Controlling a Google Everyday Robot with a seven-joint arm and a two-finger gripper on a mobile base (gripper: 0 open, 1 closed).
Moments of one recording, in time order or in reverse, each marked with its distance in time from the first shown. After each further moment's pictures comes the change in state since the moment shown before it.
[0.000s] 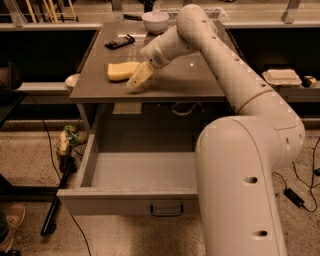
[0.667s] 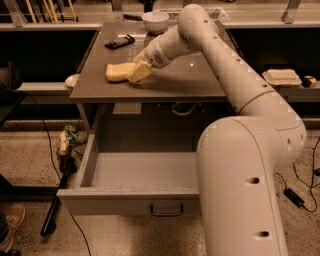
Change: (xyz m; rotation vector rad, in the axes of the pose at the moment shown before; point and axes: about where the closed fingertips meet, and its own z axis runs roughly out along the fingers) arm -0.003 0.001 -0.001 -0.004 -0.016 -0.007
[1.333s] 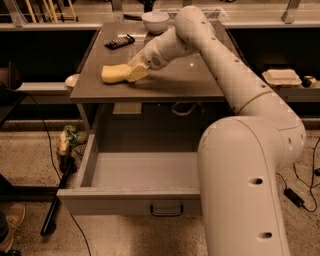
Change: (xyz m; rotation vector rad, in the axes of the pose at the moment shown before) arm -0.006 0.011 0.007 -0.029 -0.014 -0.025
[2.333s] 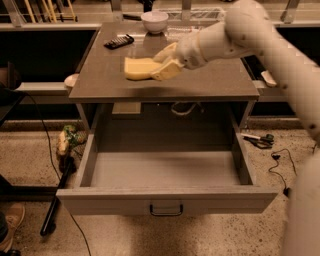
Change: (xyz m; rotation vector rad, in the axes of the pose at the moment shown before) arm 0.002 0.048 -0.119 0.095 -0.099 -0.074
